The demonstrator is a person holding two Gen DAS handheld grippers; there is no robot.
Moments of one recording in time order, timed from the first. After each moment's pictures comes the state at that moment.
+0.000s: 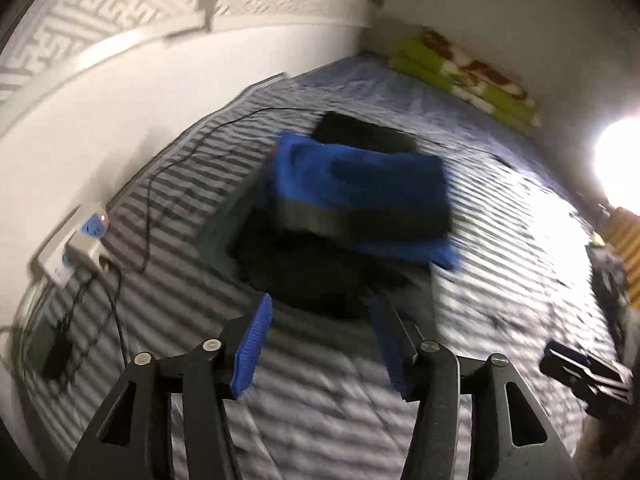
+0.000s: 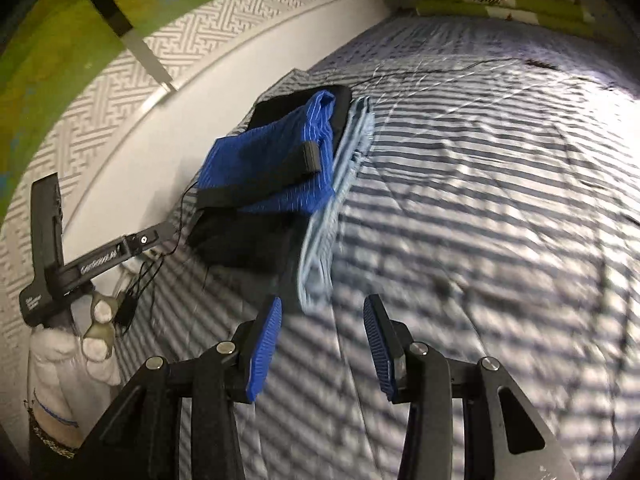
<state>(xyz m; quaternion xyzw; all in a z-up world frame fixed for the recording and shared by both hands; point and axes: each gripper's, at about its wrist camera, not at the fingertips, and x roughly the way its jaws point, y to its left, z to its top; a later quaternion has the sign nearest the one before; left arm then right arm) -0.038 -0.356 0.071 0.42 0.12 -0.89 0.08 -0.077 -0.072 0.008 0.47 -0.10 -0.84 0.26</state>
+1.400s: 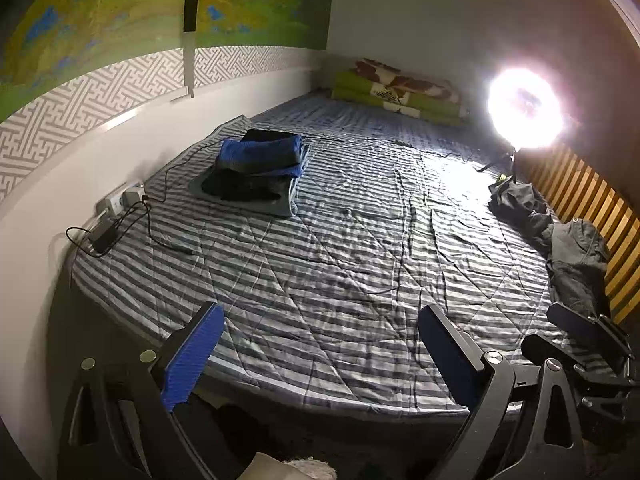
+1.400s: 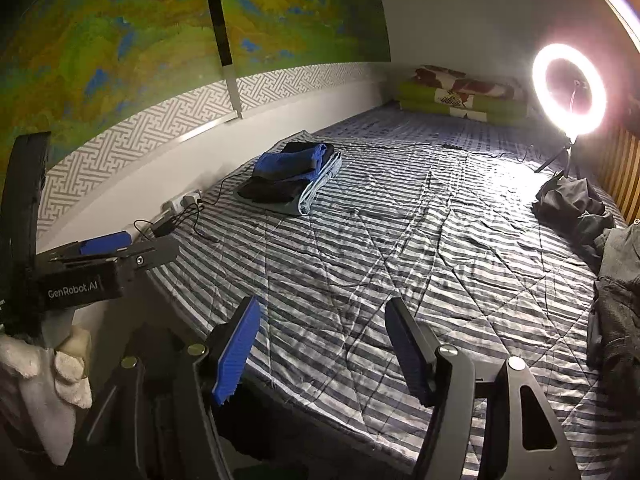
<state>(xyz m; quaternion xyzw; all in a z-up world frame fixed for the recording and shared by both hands) 0.281 -0.096 0.161 0.36 0.07 -0.93 0.08 0.249 0.070 0.105 0.34 -0.01 -0.91 0.23</state>
